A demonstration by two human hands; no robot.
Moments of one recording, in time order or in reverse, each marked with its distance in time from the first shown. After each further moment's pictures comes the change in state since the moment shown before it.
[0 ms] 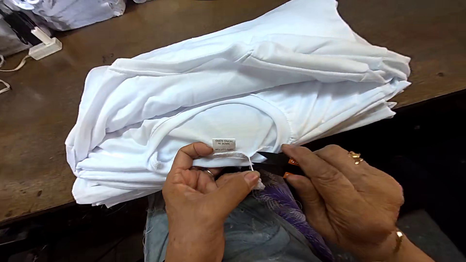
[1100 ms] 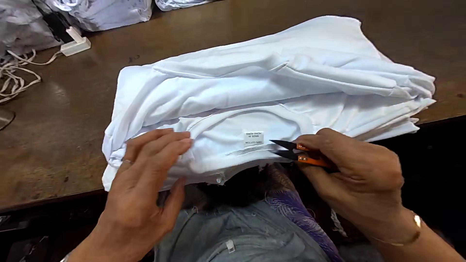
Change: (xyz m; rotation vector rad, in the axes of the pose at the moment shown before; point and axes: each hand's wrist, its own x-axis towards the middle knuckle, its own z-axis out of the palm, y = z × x) left_hand 0.034 0.071 -0.120 1.327 -0.432 0.923; right_hand 0.036 0.009 0.014 0.181 -0.096 0.018
